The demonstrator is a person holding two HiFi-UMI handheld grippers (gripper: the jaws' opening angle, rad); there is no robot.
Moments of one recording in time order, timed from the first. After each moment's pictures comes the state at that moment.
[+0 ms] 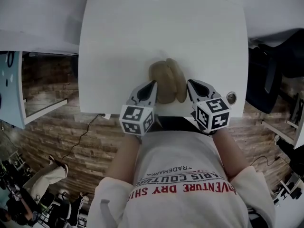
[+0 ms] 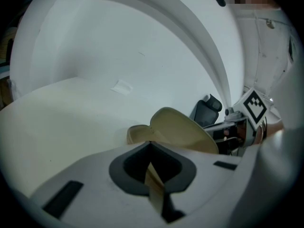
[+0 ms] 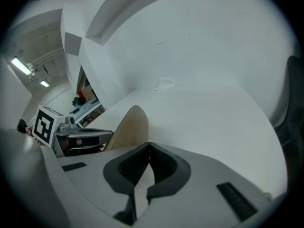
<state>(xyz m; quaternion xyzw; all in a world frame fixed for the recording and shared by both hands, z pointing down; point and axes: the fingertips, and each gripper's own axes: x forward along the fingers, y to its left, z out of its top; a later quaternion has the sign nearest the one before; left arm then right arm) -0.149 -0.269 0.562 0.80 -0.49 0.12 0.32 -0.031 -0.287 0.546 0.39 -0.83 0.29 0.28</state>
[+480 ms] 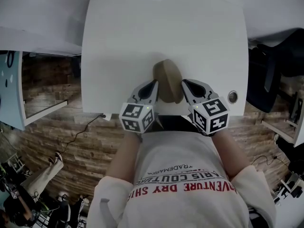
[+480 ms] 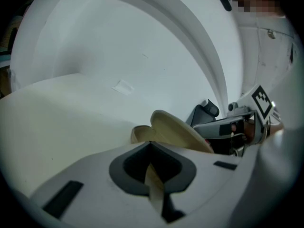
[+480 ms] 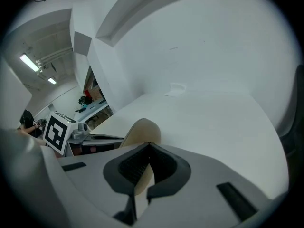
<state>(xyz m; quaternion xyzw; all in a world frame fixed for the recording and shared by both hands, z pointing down) -0.158 -0.270 0.563 0.80 -0.48 0.10 0.34 -0.070 -0.281 0.518 0.36 -0.85 0.27 0.27</state>
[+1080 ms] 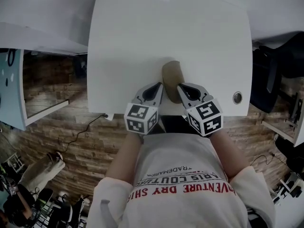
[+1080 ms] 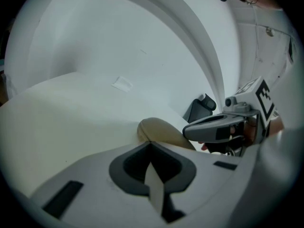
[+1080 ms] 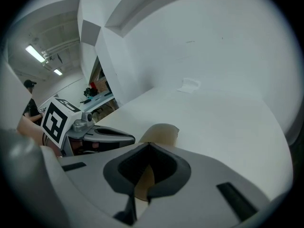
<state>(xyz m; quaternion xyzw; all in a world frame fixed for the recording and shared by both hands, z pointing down) -0.176 -0.259 0.569 0.81 -0.46 0.13 0.33 -0.118 -0.263 0.532 0.33 -0.86 0.24 0.31</state>
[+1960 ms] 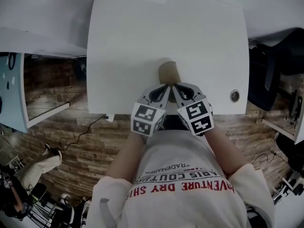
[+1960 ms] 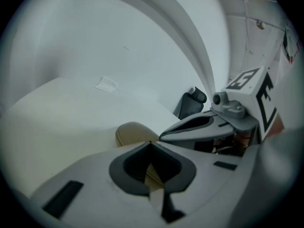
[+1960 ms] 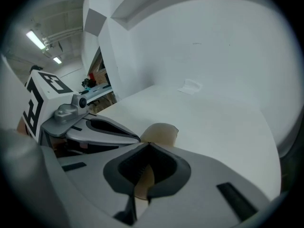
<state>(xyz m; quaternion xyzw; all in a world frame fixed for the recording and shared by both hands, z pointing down) -0.138 -0.256 0.544 0.84 -0.41 0.17 0.31 -0.122 -0.262 0.534 0.34 -0.85 0.20 0.35</state>
